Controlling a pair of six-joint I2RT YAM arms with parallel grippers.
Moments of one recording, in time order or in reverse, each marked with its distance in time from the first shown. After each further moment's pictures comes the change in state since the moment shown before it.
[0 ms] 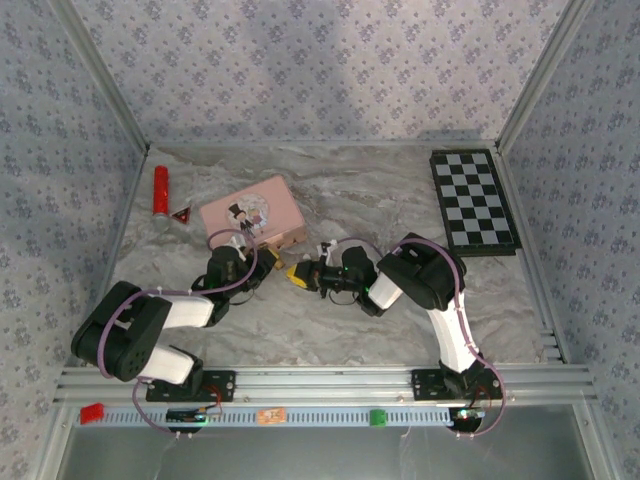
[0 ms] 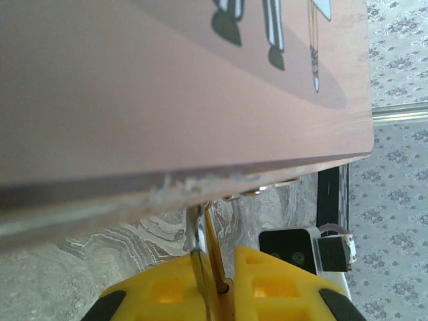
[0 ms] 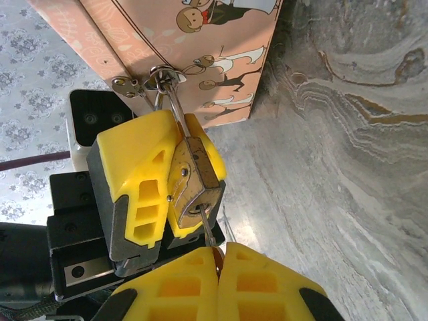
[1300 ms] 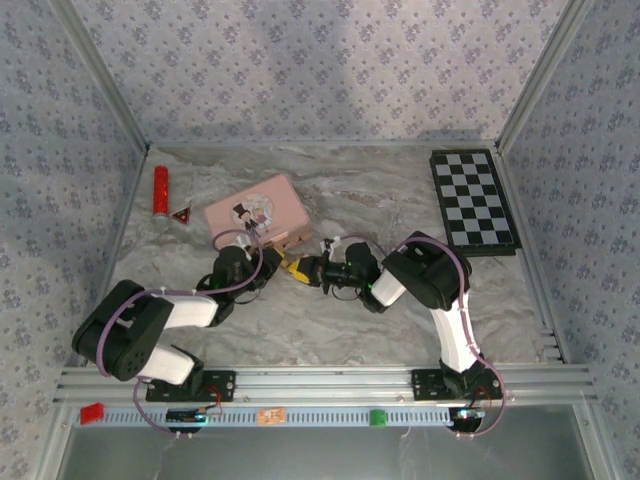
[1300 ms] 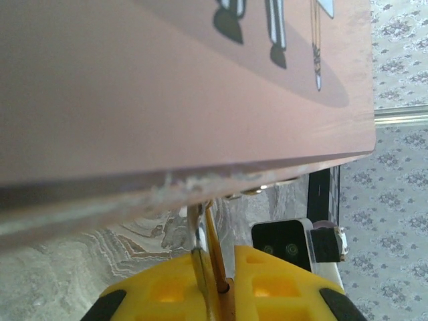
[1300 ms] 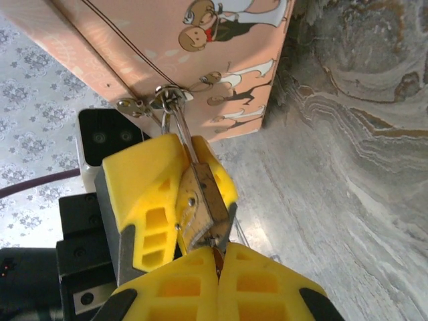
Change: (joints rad) left arm -0.071 0.008 0.026 -0.005 -0.058 -0.053; right arm -0.024 -0.020 0.004 -0.013 -0.019 0.048
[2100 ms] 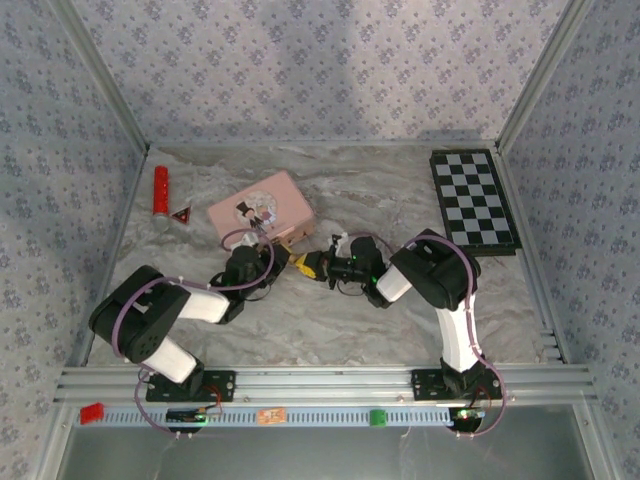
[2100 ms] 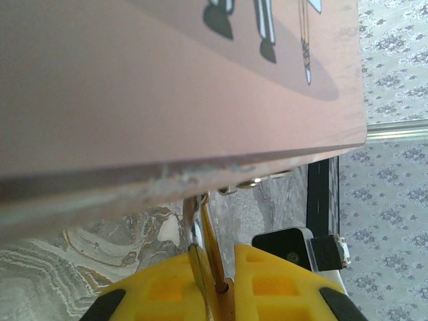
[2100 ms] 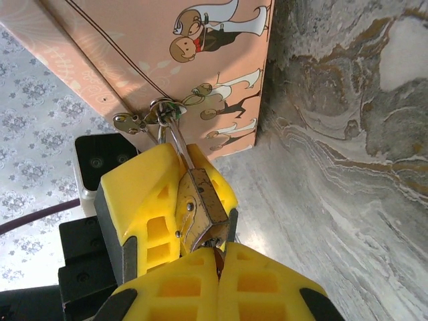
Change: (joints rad) left arm -0.079 0.120 0.045 0.106 -0.132 -0.037; right arm -0.049 -0.041 -0.008 -0.086 -0.004 0.006
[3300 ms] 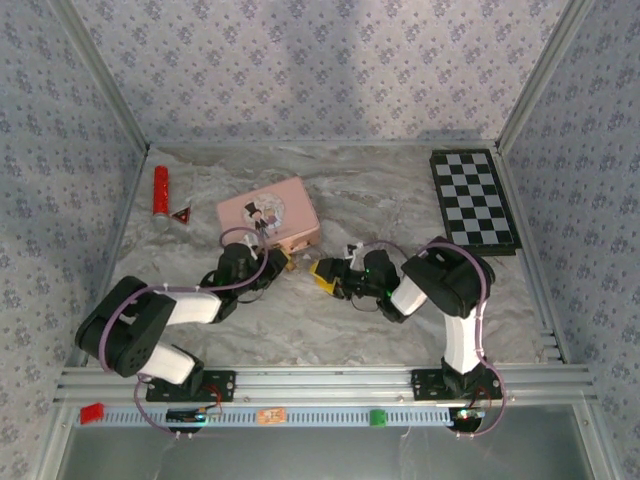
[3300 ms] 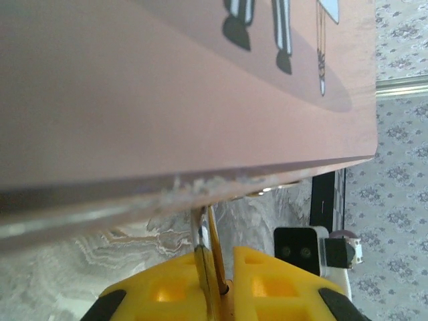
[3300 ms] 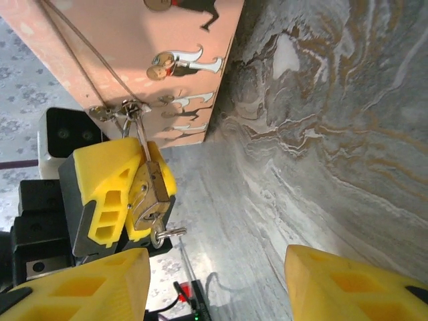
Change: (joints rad) left arm 0.082 -0.104 -0.009 -0.166 0.193 0.072; right arm -0.012 -0.119 -0.199 -0.029 0.096 -0.259
